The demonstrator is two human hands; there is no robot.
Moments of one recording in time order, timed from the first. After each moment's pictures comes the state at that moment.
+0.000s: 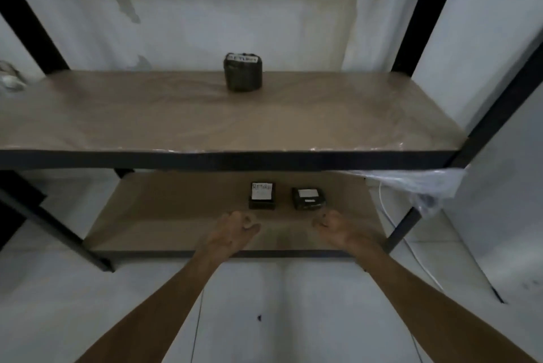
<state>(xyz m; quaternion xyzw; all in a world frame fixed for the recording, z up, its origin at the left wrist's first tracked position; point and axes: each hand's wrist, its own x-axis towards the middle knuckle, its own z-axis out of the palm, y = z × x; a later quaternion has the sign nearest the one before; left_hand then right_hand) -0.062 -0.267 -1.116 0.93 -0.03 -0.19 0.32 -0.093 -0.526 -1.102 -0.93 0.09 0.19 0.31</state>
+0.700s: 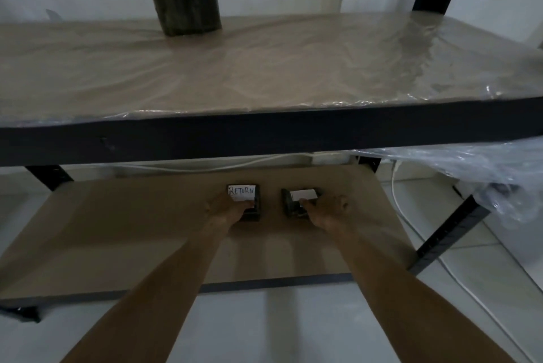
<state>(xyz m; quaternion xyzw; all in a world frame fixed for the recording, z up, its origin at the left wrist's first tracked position) 0.096 -0.332 -1.250 0.87 0.15 -0.15 0.44 0.050 -0.549 -1.253 -0.89 0.29 0.11 0.33</state>
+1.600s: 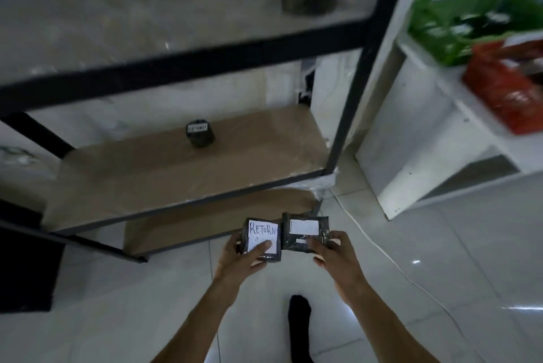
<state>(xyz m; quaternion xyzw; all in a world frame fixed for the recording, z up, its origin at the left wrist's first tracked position) -0.254 -0.343 -0.786 0.65 0.16 -0.31 0.67 -0.328 -0.552 -0.792 -0.55 0.41 0.04 0.73</state>
